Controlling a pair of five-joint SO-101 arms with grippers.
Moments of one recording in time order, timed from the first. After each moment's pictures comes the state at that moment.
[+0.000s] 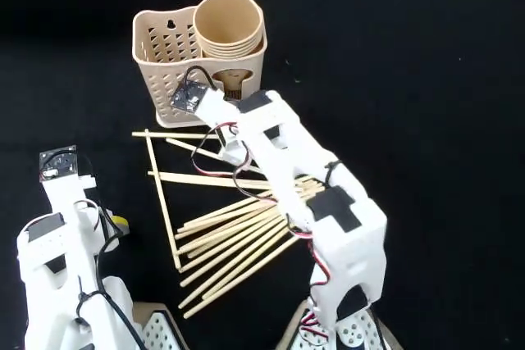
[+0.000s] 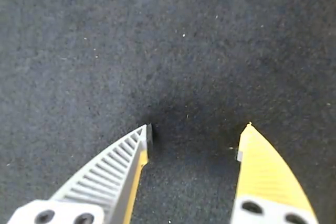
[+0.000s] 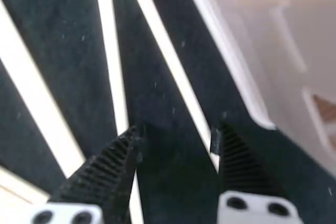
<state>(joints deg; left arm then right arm) -34.3 -44.5 77.3 50.4 -14.4 -26.3 24.7 6.8 56.1 39.6</state>
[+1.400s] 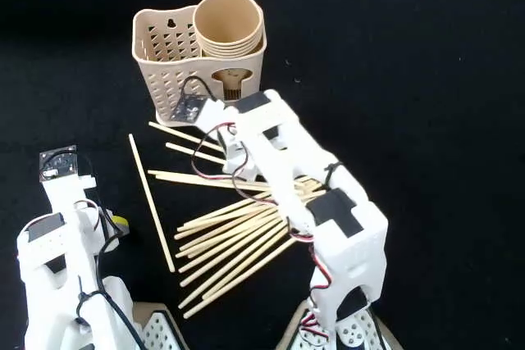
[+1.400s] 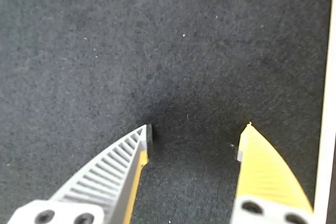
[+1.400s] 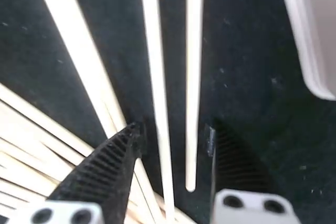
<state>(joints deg) -34.3 -44.5 77.3 50.4 -14.4 -27.9 21.9 7.8 66.7 41.3</state>
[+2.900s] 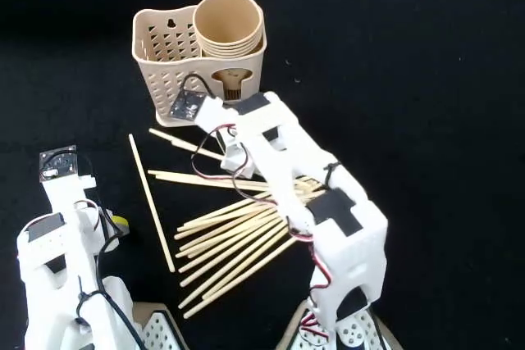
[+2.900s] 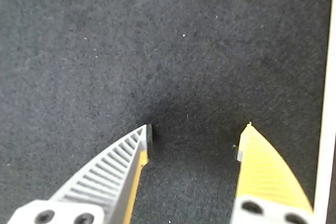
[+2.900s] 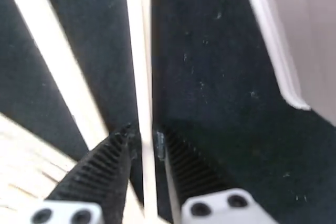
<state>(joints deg) -34.3 -44.5 77.3 50.4 -14.4 -26.9 20.3 8.8 62.9 41.2</state>
